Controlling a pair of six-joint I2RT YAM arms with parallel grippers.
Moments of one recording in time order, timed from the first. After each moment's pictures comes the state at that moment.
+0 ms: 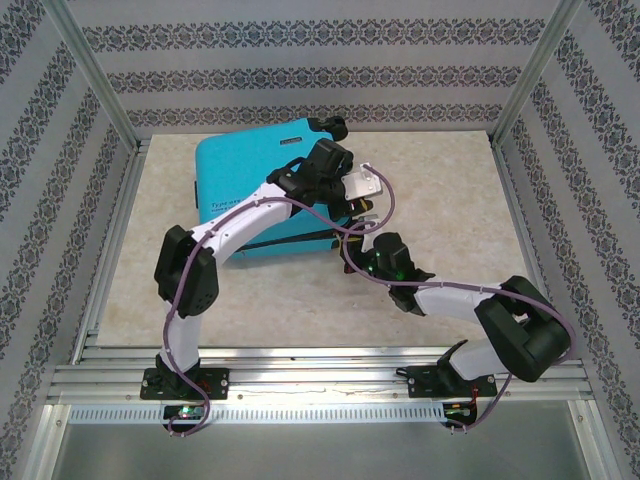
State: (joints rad) left arm -0.67 1.99 1.82 -0.56 0.31 0.65; right arm 0.62 1.40 0.45 0.55 -0.03 0.46
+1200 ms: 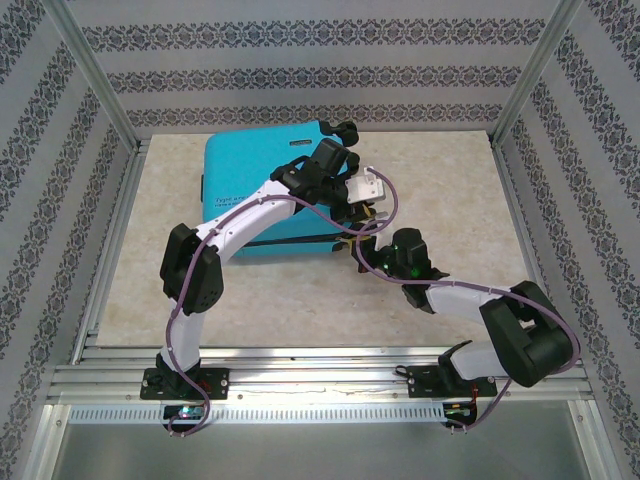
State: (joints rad) left arm -0.67 2.02 1.87 -0.64 0.39 0.68; right arm 0.47 1.38 0.41 0.58 -0.31 0.33
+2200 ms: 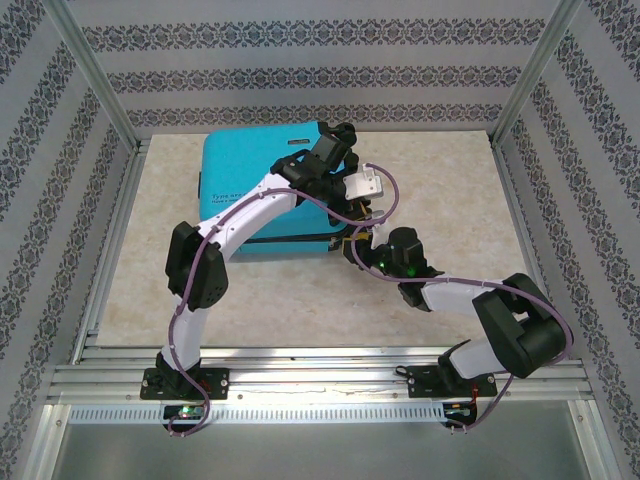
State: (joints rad) left arm -0.66 2.07 1.99 -0.79 0.39 0.68; right arm 0.50 1.43 0.43 0.64 -0.28 0.34
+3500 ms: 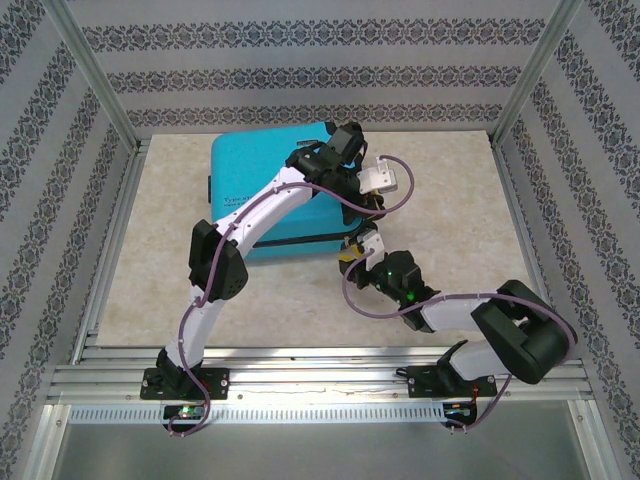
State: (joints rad) left arm -0.68 2.25 2.30 -0.94 0.44 0.60; right arm 0.62 1.41 0.28 0.85 -0.09 0.12
